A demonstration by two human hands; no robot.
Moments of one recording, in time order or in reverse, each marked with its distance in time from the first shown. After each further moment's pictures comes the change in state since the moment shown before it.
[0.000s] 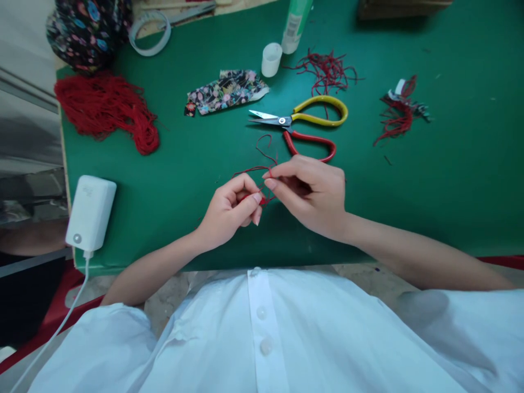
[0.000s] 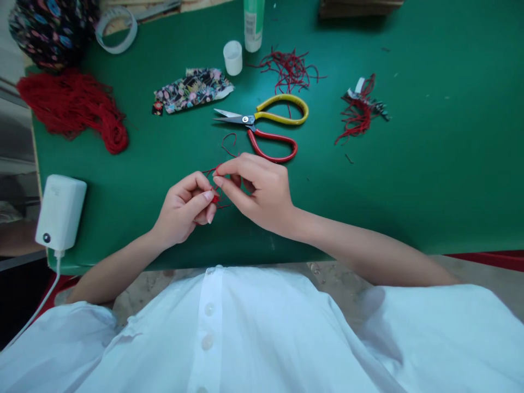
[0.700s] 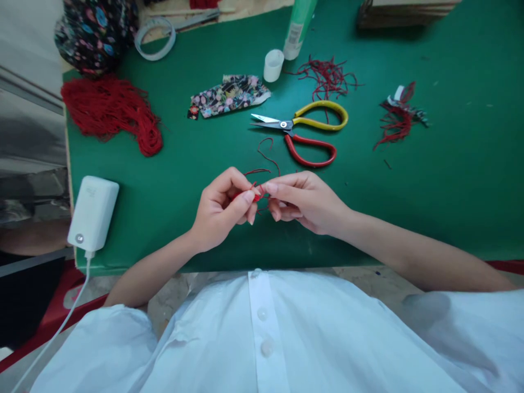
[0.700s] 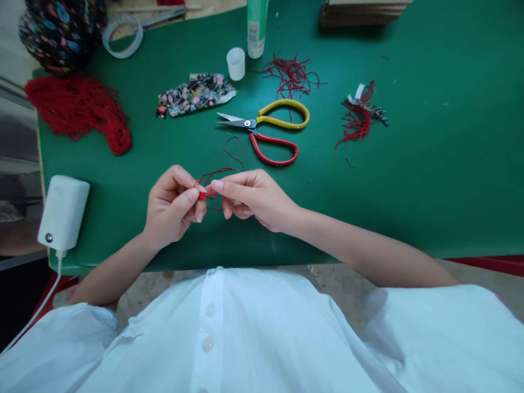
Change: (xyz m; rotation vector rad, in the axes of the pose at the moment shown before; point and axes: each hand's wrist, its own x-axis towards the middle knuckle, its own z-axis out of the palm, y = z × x) left_hand -0.003 0.008 -0.007 0.040 0.037 0.297; right_hand 0.008 -0.004 -0.001 1.001 -0.429 0.754
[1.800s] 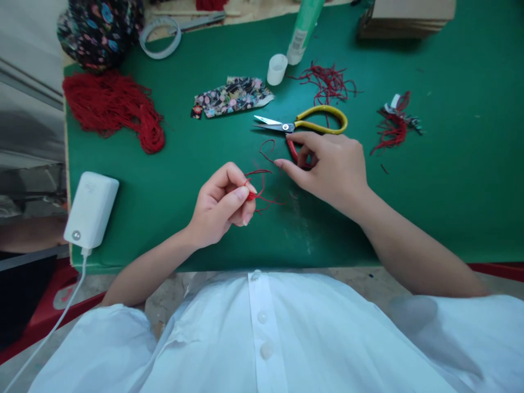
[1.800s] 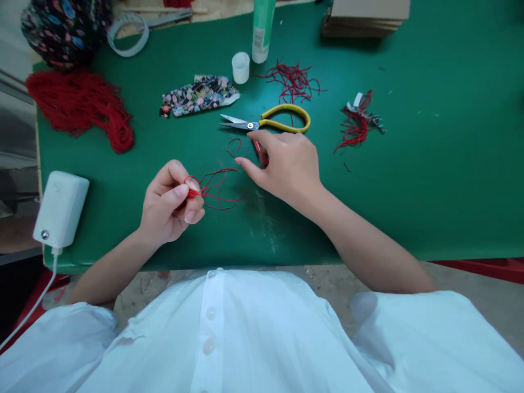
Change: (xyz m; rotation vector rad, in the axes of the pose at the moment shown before) left_hand 0.002 0.013 0.002 -0.162 0.012 -0.094; right_hand 0.016 -0.012 -0.054 -1.551 0.562 -0.639
